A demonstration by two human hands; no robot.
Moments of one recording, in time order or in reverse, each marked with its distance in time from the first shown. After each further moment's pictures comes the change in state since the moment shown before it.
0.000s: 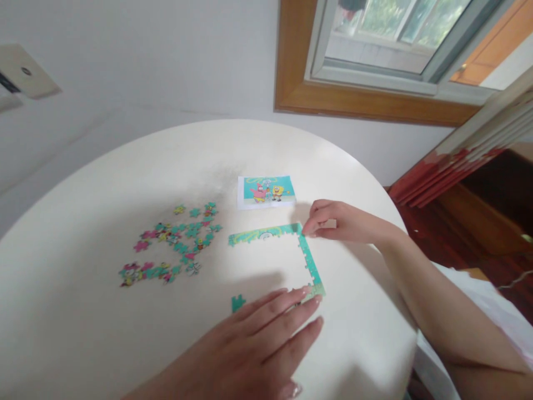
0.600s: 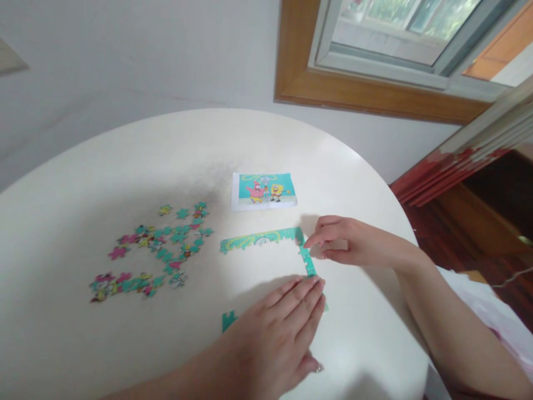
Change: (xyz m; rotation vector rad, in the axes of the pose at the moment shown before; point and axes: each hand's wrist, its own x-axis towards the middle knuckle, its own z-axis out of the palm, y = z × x) left_hand 0.054 -0.013 0.049 0.086 0.043 0.018; right_hand -0.014 0.000 0.009 0.005 -0.073 0.015
